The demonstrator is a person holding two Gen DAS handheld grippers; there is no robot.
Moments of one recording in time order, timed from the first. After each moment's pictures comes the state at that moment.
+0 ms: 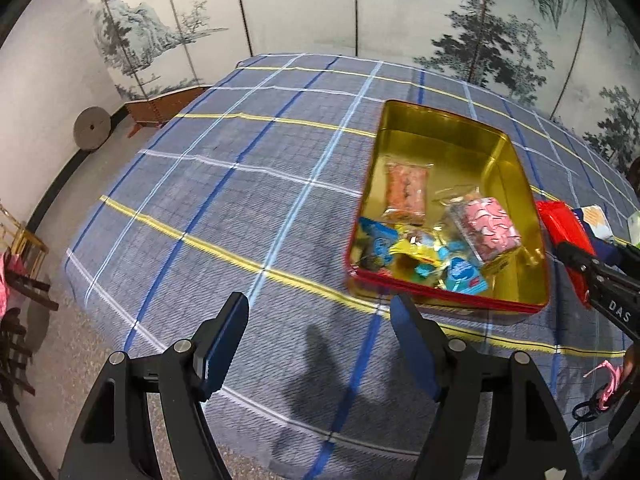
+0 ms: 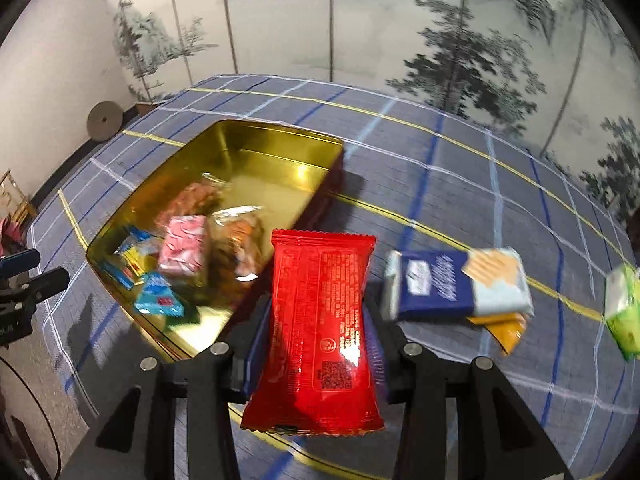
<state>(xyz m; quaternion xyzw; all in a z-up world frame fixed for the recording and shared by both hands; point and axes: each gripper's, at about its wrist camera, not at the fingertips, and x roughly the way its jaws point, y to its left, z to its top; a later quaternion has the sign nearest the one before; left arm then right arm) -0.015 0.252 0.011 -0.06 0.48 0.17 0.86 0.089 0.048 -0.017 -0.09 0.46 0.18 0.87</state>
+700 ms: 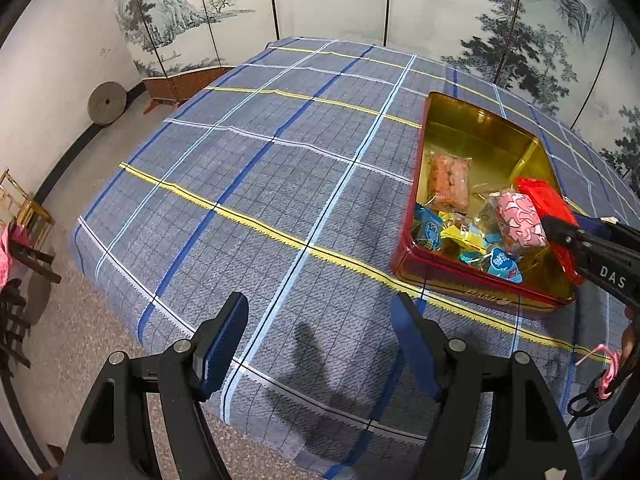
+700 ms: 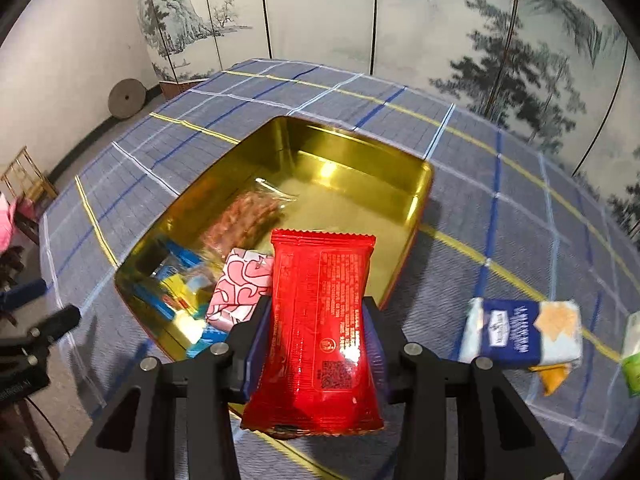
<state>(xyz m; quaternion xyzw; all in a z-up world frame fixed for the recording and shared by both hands) -0.032 0.280 0.001 -0.09 0.49 0.20 0.84 0.107 0.116 -0.017 -0.10 0.48 0.22 0.84</state>
